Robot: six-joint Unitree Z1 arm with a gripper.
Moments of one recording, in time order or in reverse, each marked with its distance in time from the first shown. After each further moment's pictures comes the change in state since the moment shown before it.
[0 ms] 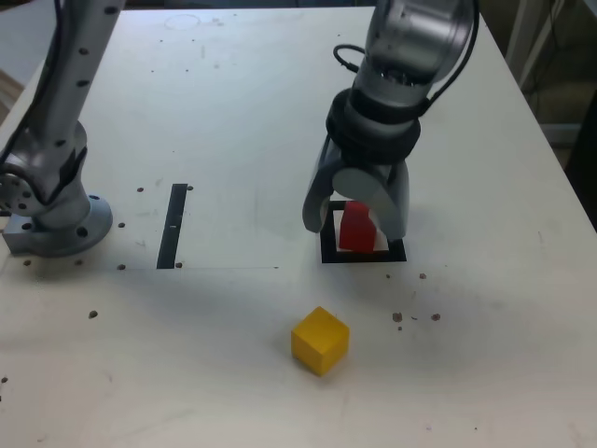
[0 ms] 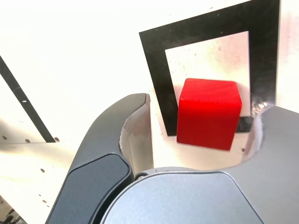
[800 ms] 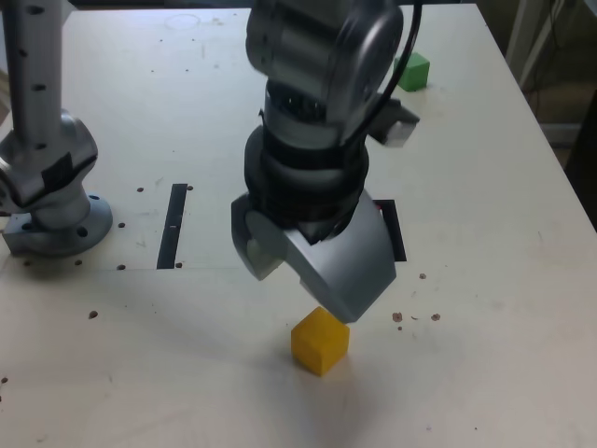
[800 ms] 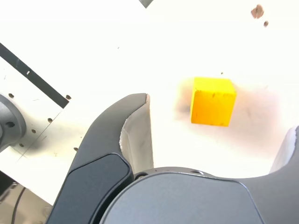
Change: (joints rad) arm -0.426 -0.112 -0.027 0.073 0.019 0.083
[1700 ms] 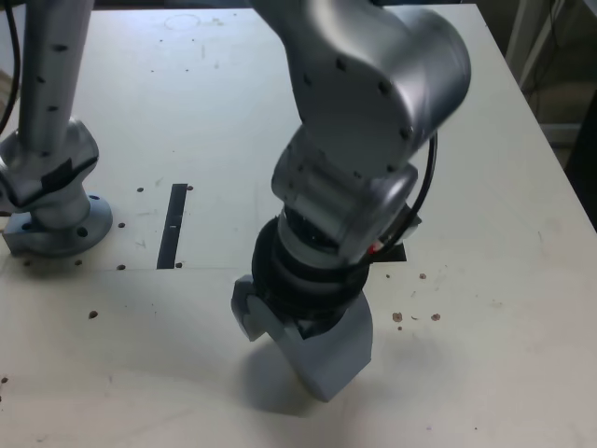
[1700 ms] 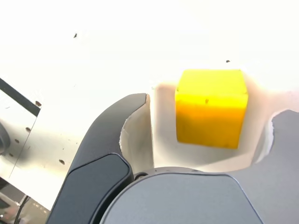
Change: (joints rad) arm -0.059 0.159 0.056 -0.103 -0.022 0.029
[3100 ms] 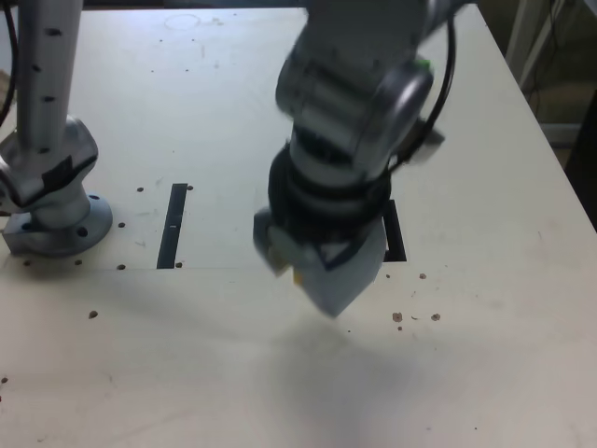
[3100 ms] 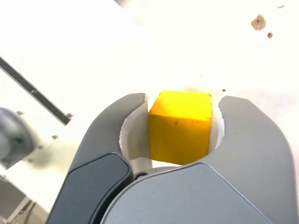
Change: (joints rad) arm 0.060 -0.078 -0.152 0.178 0.115 0.003
